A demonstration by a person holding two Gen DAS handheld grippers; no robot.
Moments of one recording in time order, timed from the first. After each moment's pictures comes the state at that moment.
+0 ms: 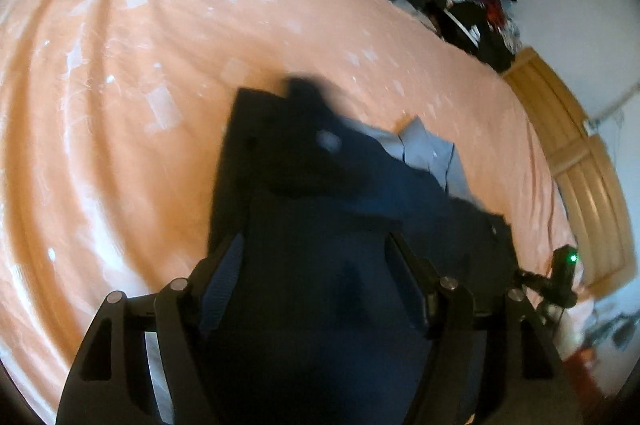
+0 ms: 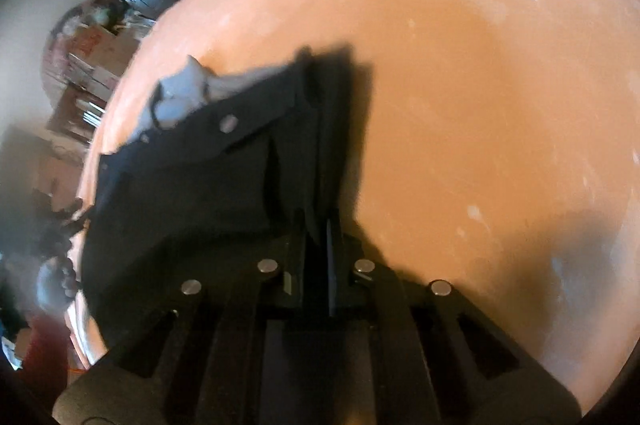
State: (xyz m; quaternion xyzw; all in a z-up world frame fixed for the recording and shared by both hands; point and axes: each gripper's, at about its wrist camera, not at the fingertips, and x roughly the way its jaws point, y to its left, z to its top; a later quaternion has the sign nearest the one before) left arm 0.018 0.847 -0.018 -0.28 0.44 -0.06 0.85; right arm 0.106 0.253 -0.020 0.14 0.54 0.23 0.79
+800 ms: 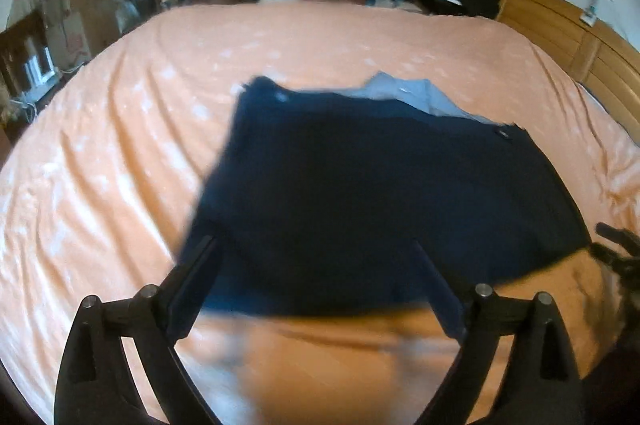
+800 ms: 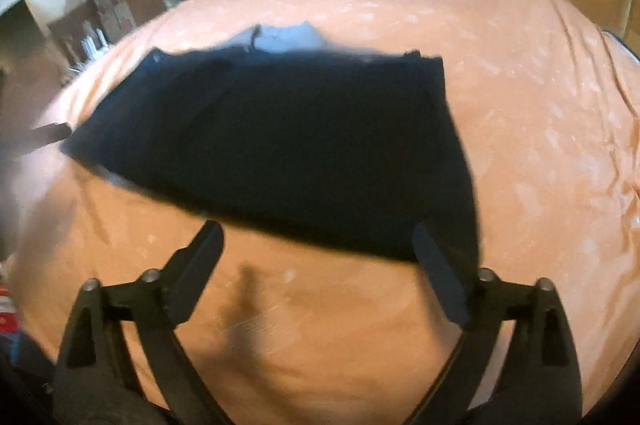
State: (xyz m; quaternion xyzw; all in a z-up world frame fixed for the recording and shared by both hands) left arm -0.145 0.738 0.022 -0.07 0.39 0.02 0.92; right arm -0.114 0.353 0.016 -0.05 0.41 0.19 0.89
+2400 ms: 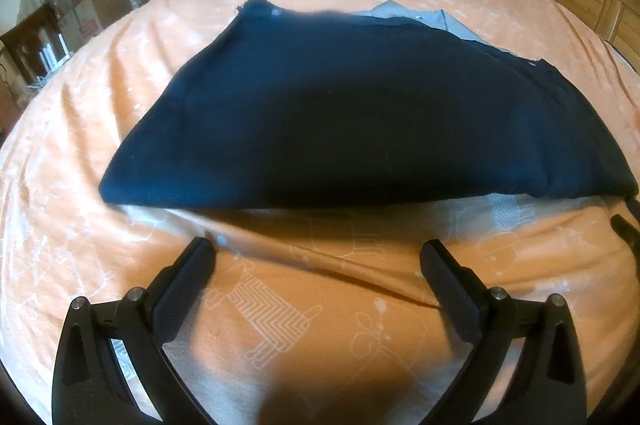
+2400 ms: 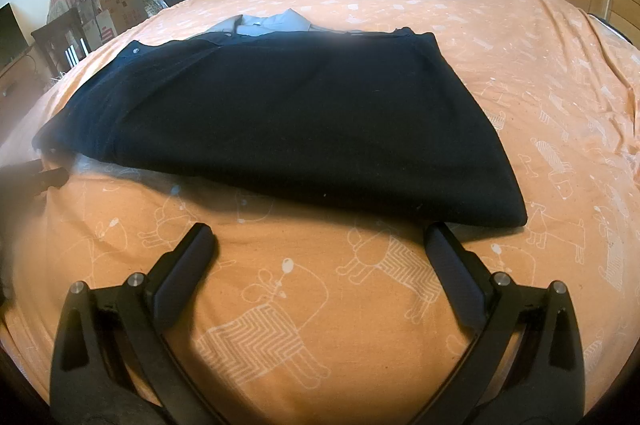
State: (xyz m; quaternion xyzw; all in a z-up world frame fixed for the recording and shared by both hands) left arm -0.151 0.703 -0.051 -0.04 0.44 0.07 0.90; right arm -0.123 0.357 -0.026 -0.03 0.39 0.16 0.91
